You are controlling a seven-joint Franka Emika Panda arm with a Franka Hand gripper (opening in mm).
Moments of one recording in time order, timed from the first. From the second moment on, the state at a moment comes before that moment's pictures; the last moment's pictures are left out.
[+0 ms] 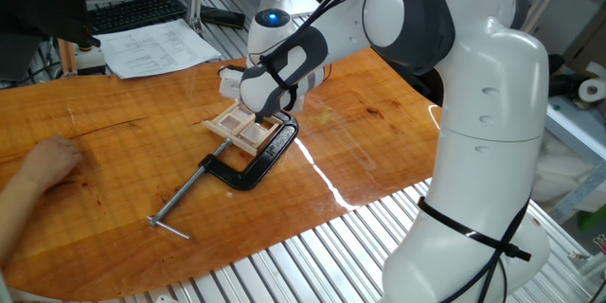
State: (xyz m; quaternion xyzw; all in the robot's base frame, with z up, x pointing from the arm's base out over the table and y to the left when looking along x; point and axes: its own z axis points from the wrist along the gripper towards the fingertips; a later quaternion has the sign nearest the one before) arm 0.584 -0.059 0.077 0.34 0.94 -0.05 0.07
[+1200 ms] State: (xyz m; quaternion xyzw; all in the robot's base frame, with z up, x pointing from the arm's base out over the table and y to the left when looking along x) arm 0.583 -0.081 0.066 0.32 0.94 -0.05 0.08
